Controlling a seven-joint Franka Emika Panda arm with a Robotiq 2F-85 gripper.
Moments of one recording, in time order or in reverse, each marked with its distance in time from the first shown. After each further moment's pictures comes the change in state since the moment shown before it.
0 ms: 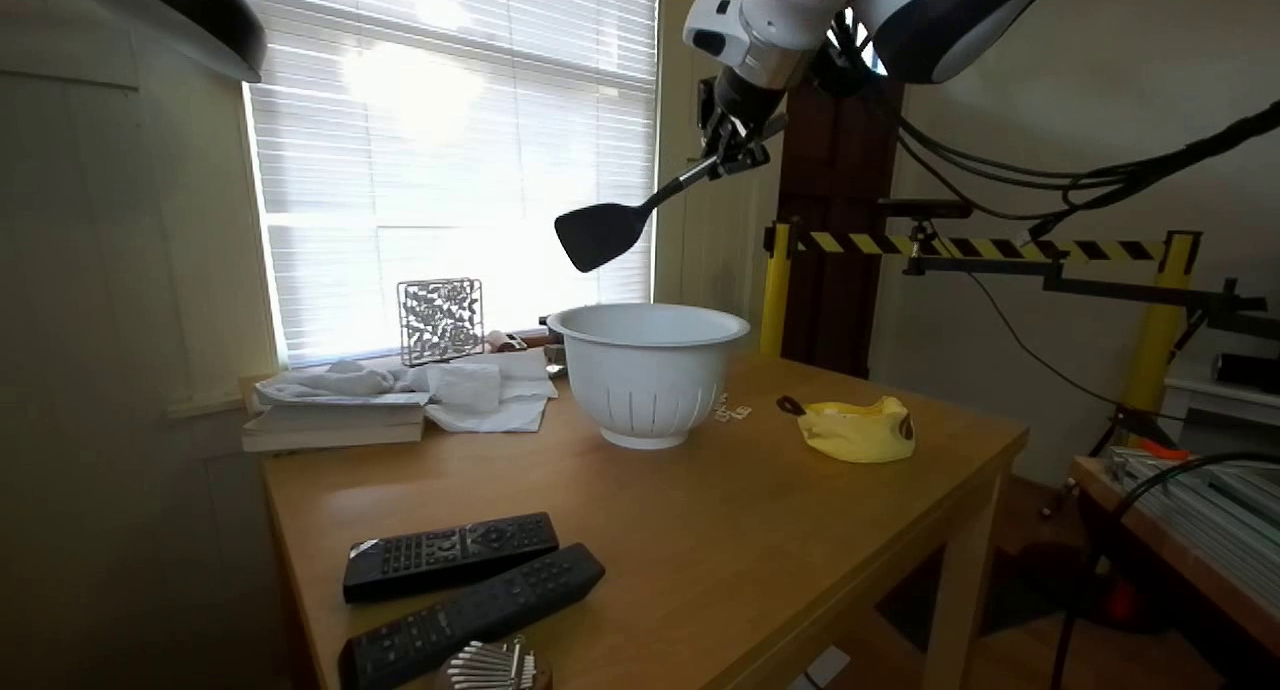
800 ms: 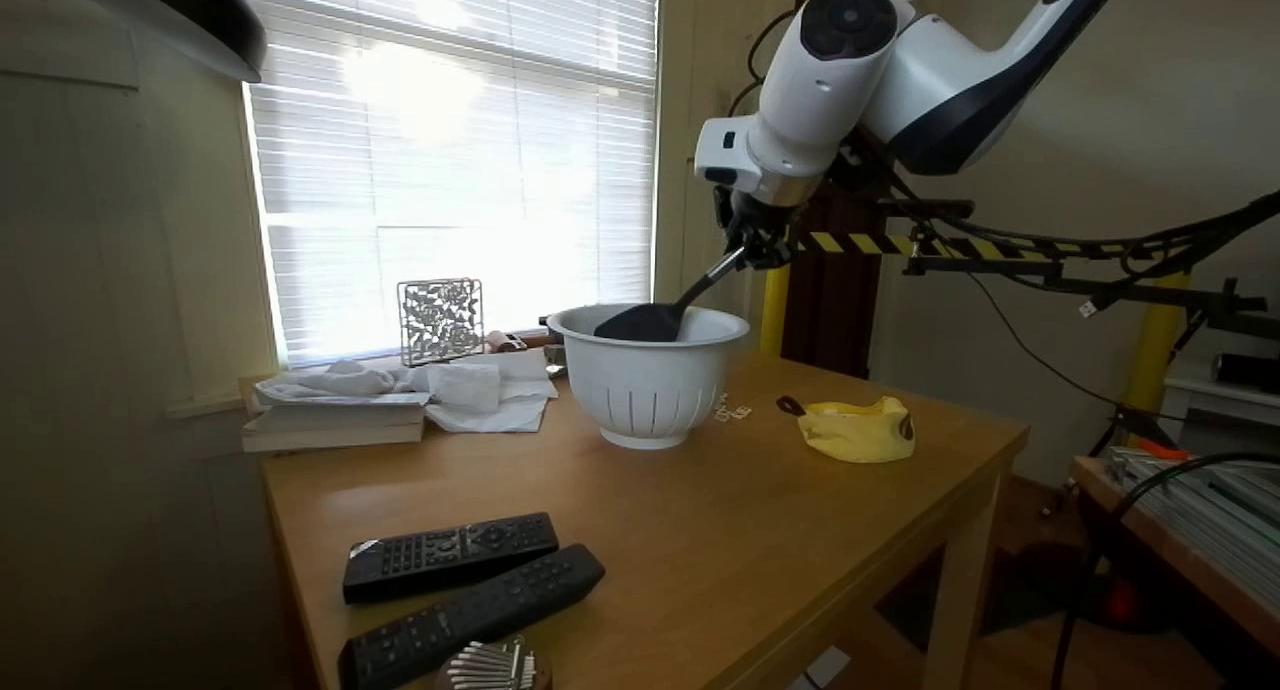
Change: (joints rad) arm 0.001 0.132 0.036 -0.094 -0.089 -0.076 0.128
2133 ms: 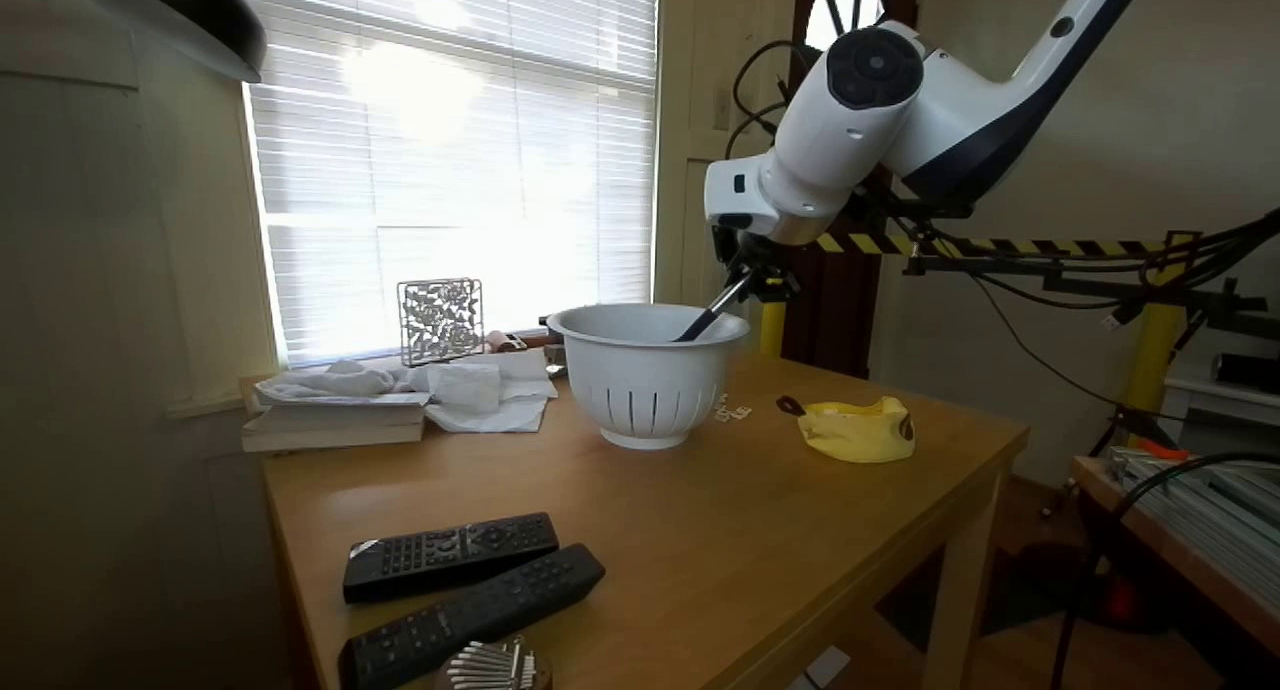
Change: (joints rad) arm -0.002 0.042 0.021 -0.040 -0.101 0.041 -0.002
